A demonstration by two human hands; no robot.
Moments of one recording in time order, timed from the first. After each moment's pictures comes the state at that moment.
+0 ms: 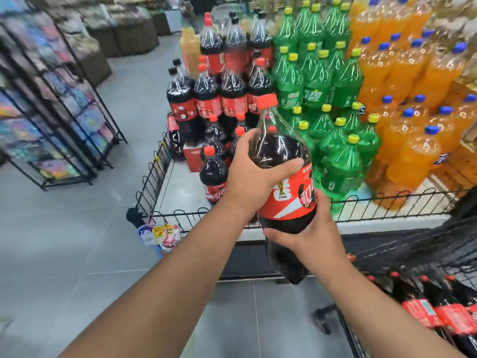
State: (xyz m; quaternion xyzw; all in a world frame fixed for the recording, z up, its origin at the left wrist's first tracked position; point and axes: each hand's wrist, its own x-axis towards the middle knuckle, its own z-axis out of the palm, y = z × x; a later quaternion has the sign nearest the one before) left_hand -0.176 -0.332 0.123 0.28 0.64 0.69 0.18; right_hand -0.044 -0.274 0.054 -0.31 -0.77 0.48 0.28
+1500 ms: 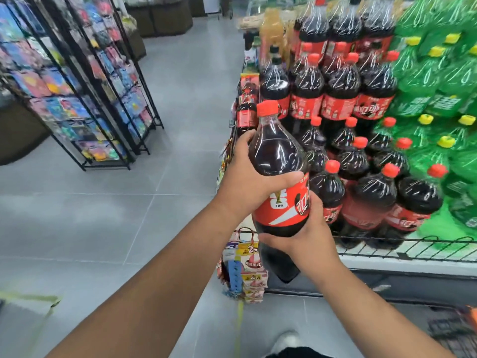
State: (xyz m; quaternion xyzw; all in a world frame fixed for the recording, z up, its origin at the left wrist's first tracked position) left_hand -0.437 -0.523 0.126 0.28 0.75 0.58 0.16; right_hand -0.314 -0.437 0.046 -0.26 -0.77 0.54 0.22
